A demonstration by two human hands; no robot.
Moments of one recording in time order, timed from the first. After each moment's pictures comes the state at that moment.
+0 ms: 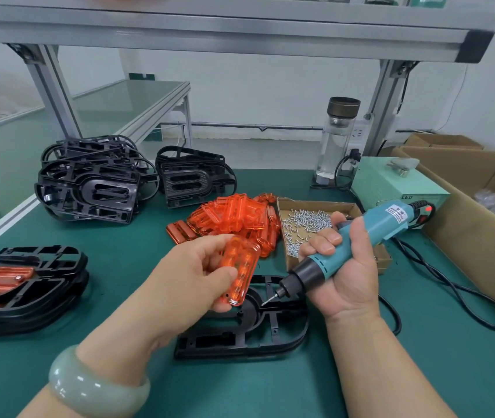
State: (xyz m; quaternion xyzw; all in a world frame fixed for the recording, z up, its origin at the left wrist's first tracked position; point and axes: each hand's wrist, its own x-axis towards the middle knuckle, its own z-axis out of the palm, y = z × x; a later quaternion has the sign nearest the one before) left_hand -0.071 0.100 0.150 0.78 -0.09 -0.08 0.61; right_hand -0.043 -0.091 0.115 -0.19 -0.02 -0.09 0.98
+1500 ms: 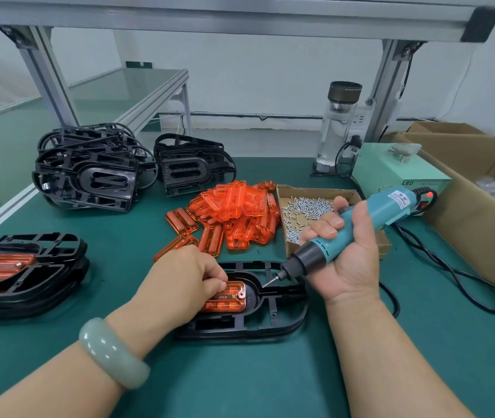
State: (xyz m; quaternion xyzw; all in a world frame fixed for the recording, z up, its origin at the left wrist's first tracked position) left_hand -0.053 0.115 0.114 0.96 -0.12 0.01 0.24; right_hand -0.043 -0.093 0.115 -0.18 -0.01 -0.08 0.98
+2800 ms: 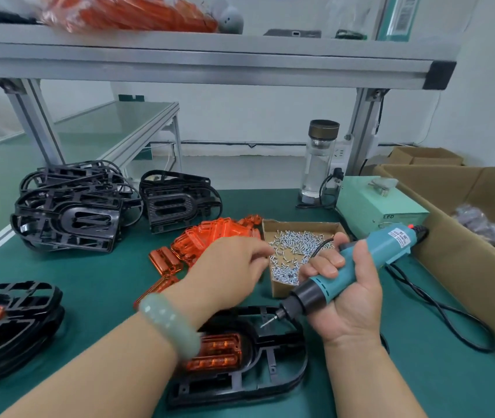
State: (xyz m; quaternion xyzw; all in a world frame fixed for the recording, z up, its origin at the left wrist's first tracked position) left_hand -0.001 0.043 0.154 0.93 -0.26 0.06 0.25; right_hand -0.043 -0.109 0.121 -0.17 -0.01 -0.13 0.98
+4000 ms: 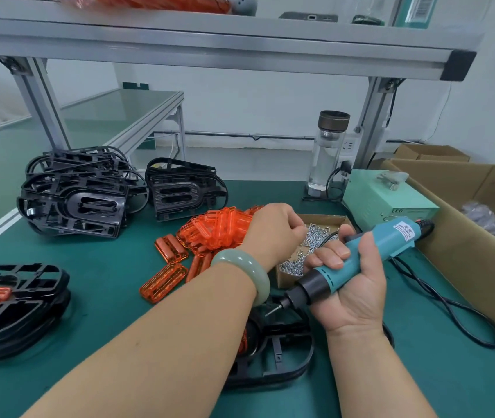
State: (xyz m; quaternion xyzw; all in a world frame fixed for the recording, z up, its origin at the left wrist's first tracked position) left_hand 0.035 -0.018 0.152 0.90 -0.19 0.07 0.38; right_hand -0.039 -0.107 0.118 -0.18 -0.01 -0.13 0.98
